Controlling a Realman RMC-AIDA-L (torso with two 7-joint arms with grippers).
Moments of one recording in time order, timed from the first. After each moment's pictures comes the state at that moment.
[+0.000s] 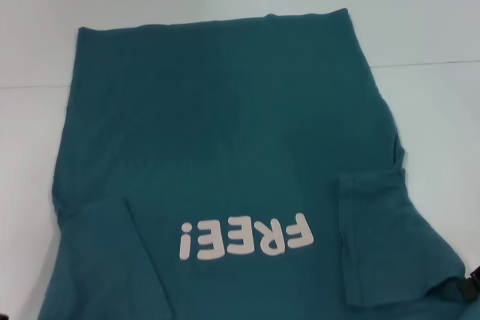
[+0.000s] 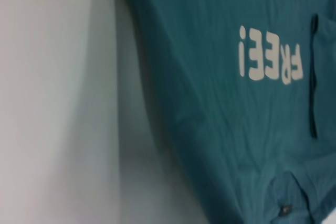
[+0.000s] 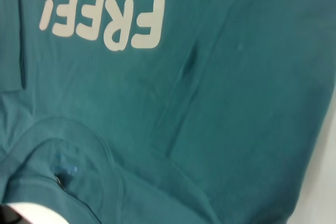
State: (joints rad) left arm -0.49 -1.98 0.49 0.86 2.62 1.96 -2.42; right arm 0.62 1.90 -0.72 -0.85 -2.65 -1.89 2.44
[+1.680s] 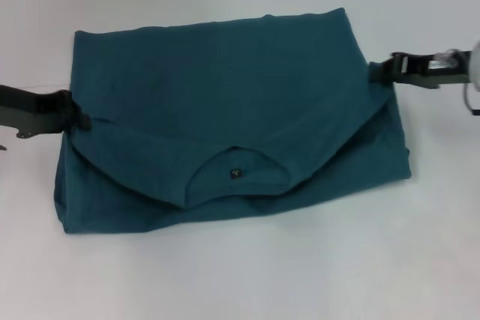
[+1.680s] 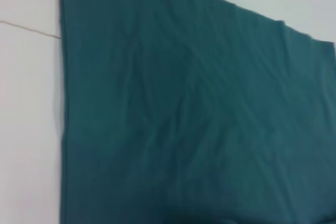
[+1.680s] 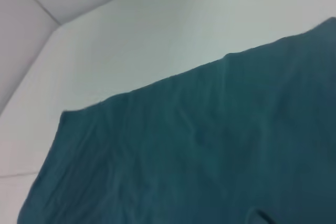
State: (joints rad) left arm -0.88 -1.88 0.68 0.60 2.51 1.24 -2.68; right arm 0.77 1.95 -0.72 -0.68 -2.26 -1.06 2.44
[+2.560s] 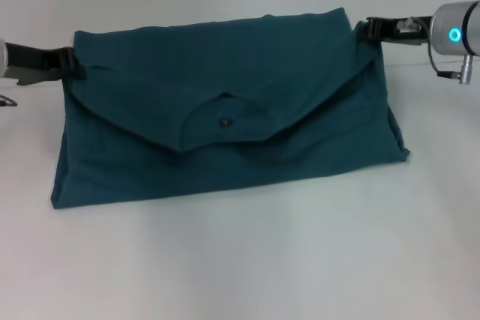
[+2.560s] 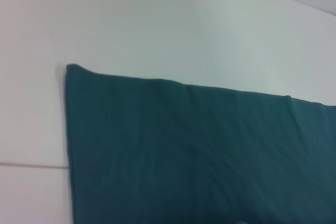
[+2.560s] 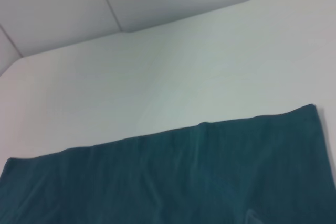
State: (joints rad) left arm -0.93 -1.91 0.71 0.58 2.51 0.98 -2.59; right arm 0.89 1.95 -0.84 -0.55 -2.26 -0.71 2.41
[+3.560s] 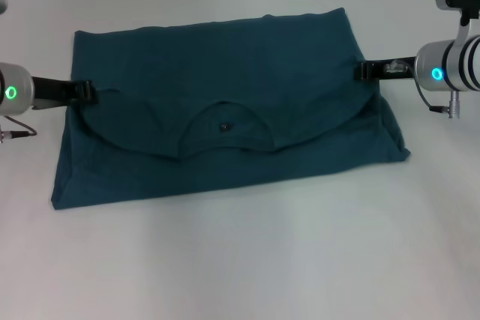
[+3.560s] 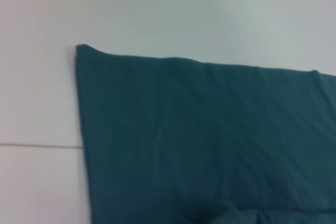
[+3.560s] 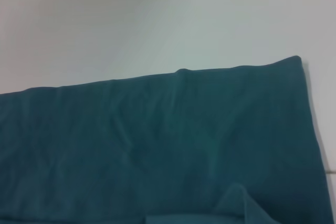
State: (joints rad) left arm -0.90 -1.98 0.78 0.53 2.52 0.80 -2.54; right arm 0.91 1.98 -0.88 -0.42 -2.34 -0.59 2.37
